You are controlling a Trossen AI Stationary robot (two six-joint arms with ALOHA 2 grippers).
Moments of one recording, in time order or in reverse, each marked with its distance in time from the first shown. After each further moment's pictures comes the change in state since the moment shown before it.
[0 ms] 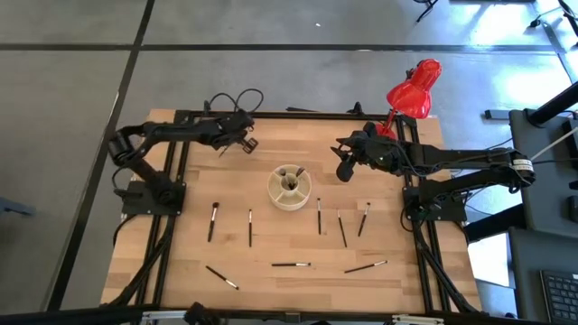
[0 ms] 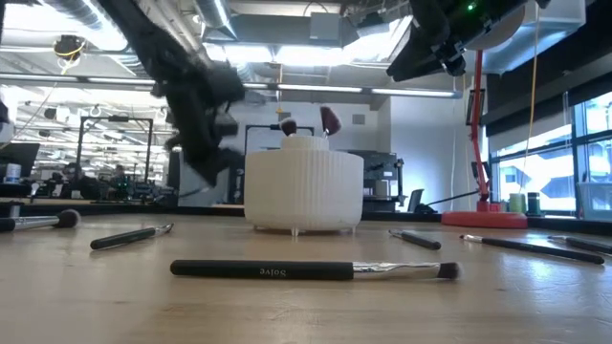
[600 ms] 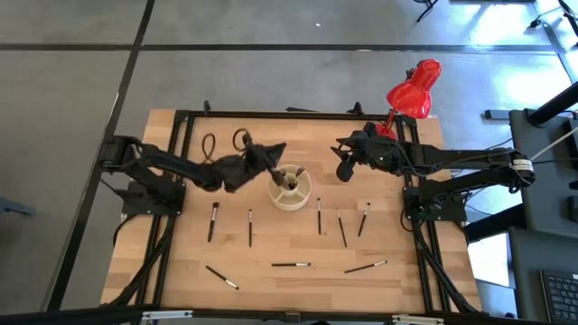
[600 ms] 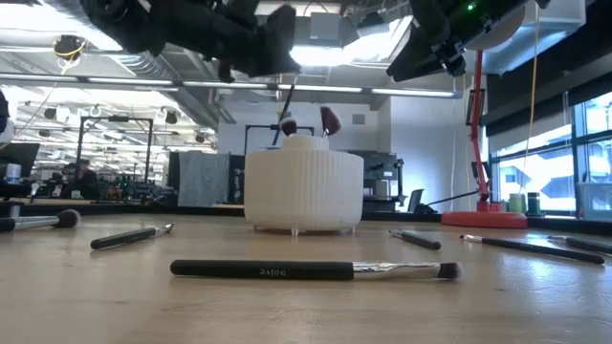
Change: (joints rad) left arm -0.617 -0.023 -0.134 1.150 -0.300 0.202; right arm 0.000 0.000 0.000 0.000 0.000 0.012
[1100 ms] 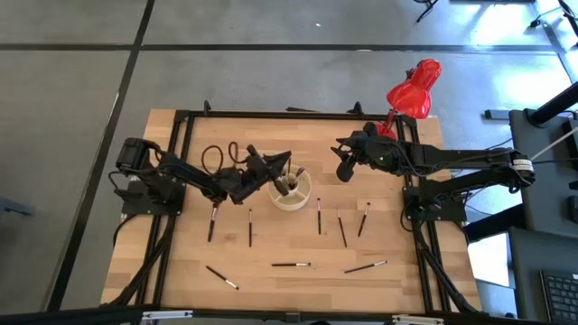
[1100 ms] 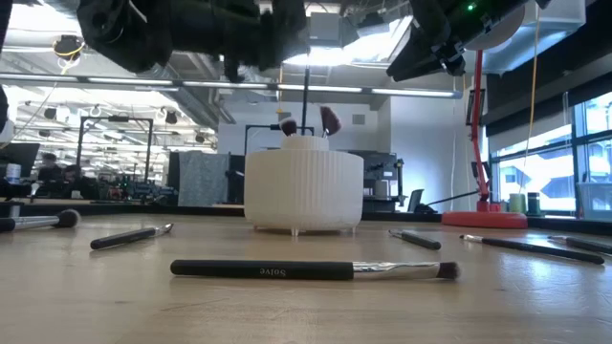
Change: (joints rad) left arm -0.082 0.164 0.000 0.358 -0.052 -0.001; right arm 0.000 0.000 0.000 0.002 0.000 -0.025
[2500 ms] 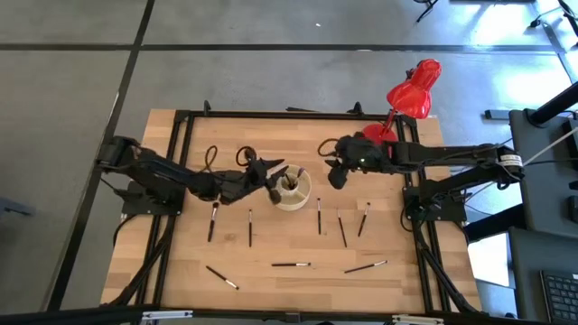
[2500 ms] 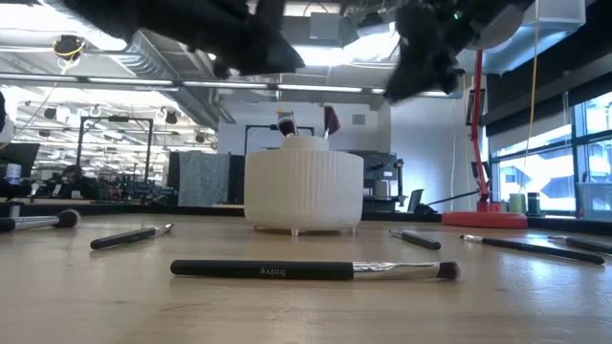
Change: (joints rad) left arm -0.039 -0.221 0.001 -0.600 0.051 -0.035; right arm 0.000 0.156 0.101 -0.232 -0.158 0.238
